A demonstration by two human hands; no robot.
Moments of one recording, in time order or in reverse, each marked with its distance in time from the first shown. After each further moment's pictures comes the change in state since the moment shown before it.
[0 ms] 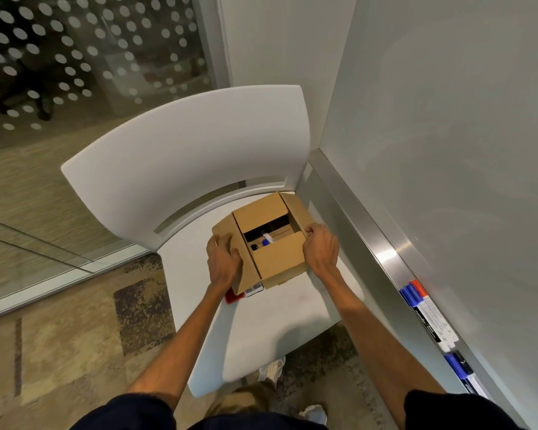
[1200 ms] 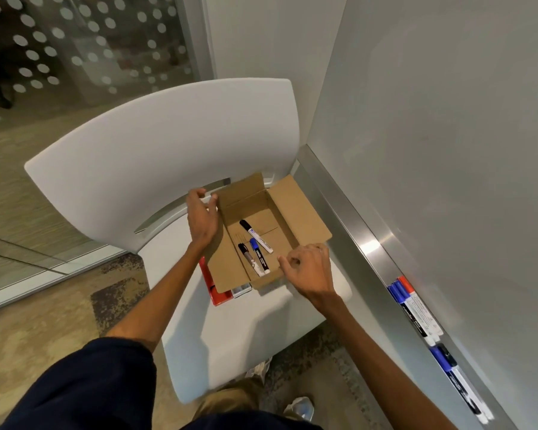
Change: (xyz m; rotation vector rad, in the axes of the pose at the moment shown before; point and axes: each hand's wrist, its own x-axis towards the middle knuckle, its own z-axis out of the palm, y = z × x) left_hand 0.084 0.042 -0.016 -0.168 0.206 0.168; right_hand -0.057 -0.001 -0.028 0.007 -0.110 -0.221
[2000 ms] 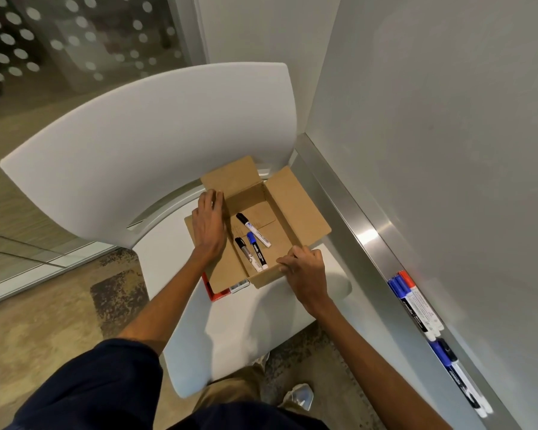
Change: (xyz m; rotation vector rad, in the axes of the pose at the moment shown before) left_hand -0.021 -0.025 0.023 0.618 -0.224 0.261; right_hand -0.011 0.016 0.030 -0.083 0.037 -0.073
